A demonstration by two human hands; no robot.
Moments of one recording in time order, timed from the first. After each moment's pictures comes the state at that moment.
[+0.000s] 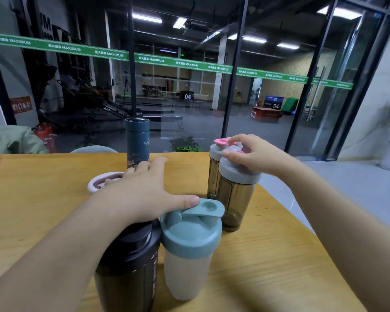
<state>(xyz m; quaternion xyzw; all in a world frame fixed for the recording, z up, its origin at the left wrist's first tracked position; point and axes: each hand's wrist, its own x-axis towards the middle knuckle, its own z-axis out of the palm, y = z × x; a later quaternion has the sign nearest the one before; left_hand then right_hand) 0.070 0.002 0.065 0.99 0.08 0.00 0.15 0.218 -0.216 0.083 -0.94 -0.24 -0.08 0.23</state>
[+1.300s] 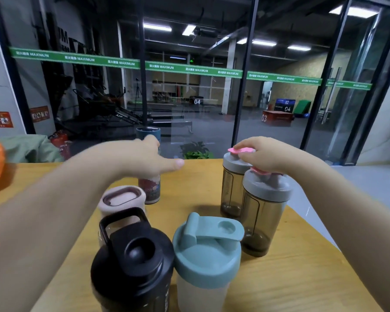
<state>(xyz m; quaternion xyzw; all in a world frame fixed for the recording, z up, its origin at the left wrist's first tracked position) 0.121 0.041 0.112 0.98 0.14 0.02 0.13 0.230 -0.191 0.104 -0.97 -0.21 -0.07 0.13</state>
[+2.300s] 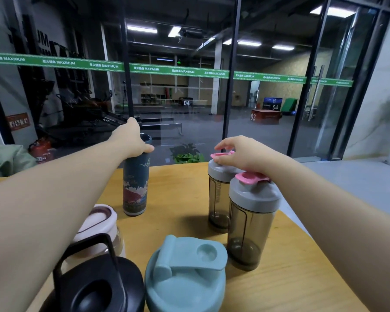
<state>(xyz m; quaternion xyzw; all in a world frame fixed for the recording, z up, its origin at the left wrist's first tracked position) 0.260 0.076 0.103 0.95 0.16 0.19 0.20 0.272 -0.186 0.101 -0.95 -0.23 -0.07 0.18</state>
